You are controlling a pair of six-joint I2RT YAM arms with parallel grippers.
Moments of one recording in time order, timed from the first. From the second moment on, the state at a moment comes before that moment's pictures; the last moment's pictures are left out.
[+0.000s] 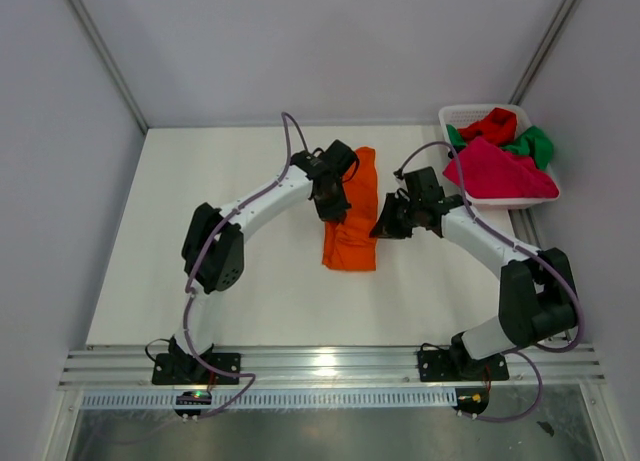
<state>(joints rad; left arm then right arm) -0.73 2.11 1.90 -0.96 -0.02 -0.94 0.32 1.48 0.96 -0.42 -0.35 0.53</state>
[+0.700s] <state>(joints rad) -0.74 2.03 1.86 -1.08 0.03 -1.00 0.33 1.28 0.84 -0.43 -0.42 0.56</state>
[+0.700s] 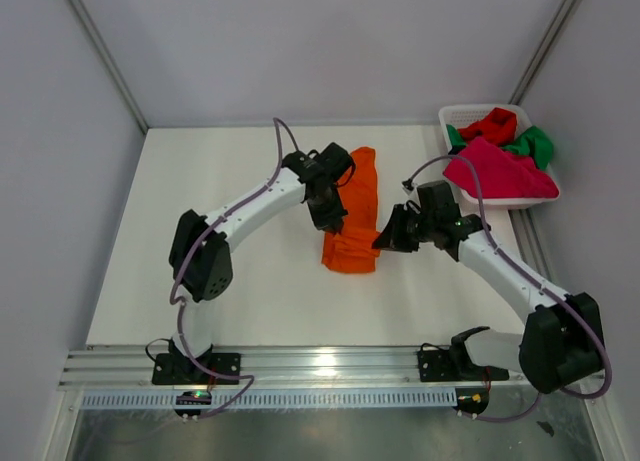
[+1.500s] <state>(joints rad) -0.81 1.98 1.81 -1.18 0.07 -1.10 0.33 1.17 0.69 -0.44 -0.45 0.64</state>
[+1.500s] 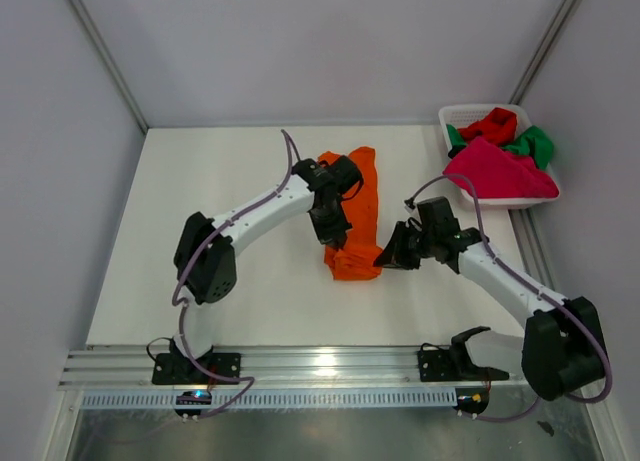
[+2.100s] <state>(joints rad) -0.69 2.32 2.14 -1.28 0.02 -0.99 0.33 1.62 0.96 -0.40 -0.42 0.53</state>
